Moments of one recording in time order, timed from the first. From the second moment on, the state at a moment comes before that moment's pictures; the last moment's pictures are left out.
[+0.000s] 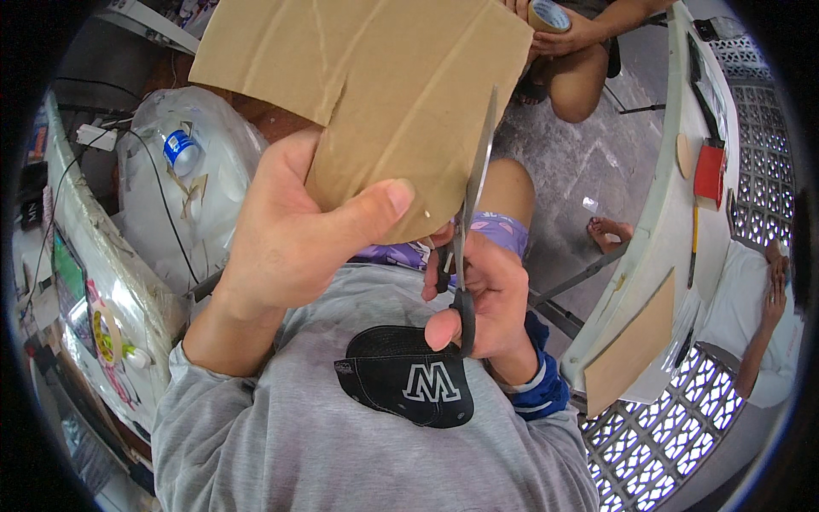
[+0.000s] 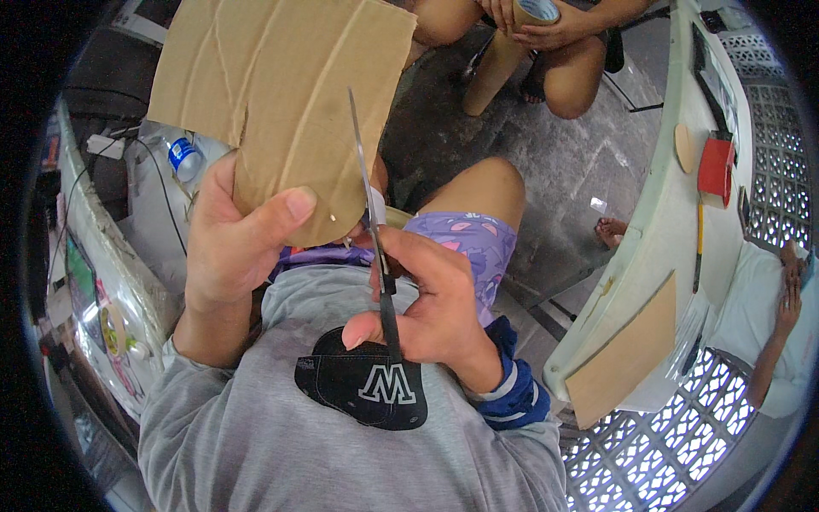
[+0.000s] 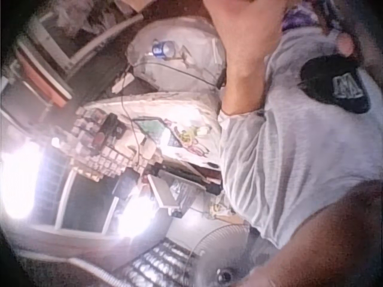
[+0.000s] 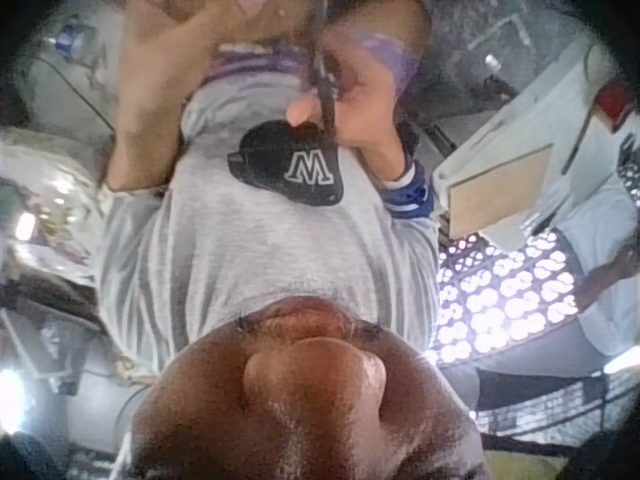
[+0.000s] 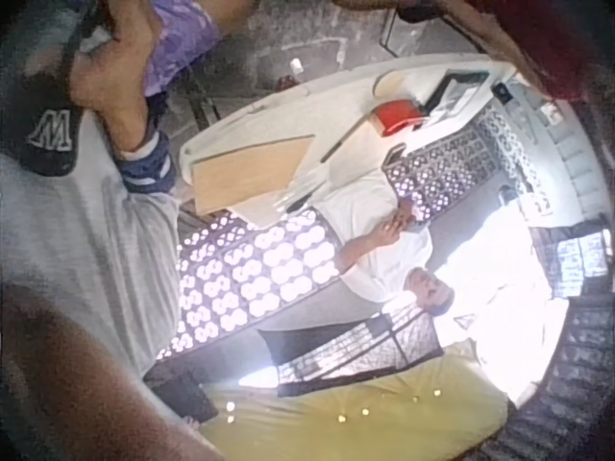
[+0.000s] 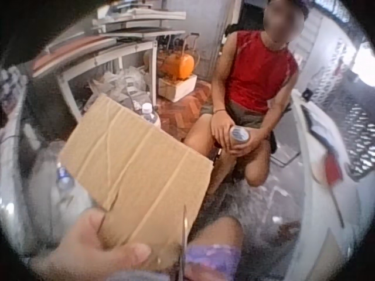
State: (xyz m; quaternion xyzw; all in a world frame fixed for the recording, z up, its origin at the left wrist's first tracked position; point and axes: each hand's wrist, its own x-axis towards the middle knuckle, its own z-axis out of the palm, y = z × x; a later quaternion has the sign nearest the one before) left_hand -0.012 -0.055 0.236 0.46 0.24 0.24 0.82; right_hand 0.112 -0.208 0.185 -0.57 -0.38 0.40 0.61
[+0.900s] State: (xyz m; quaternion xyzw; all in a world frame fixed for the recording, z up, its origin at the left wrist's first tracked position) left_hand -0.014 -0.046 0.246 0.49 0.25 0.14 0.82; right_hand 0.118 -0.216 0.194 -0.50 -0.33 0.48 0.63
